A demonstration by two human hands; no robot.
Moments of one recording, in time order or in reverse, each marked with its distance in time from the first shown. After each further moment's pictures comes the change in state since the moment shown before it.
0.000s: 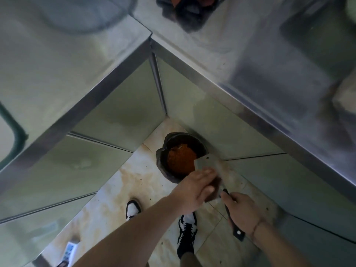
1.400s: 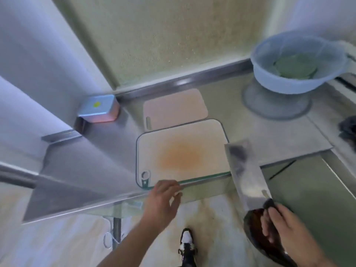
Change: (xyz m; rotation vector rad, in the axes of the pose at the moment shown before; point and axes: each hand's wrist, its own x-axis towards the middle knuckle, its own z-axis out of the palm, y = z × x) left_hand -0.394 0.001 -0.227 0.372 1.165 -0.483; right_hand -0.184 -0.233 0.078 0.141 -0.245 -0.739
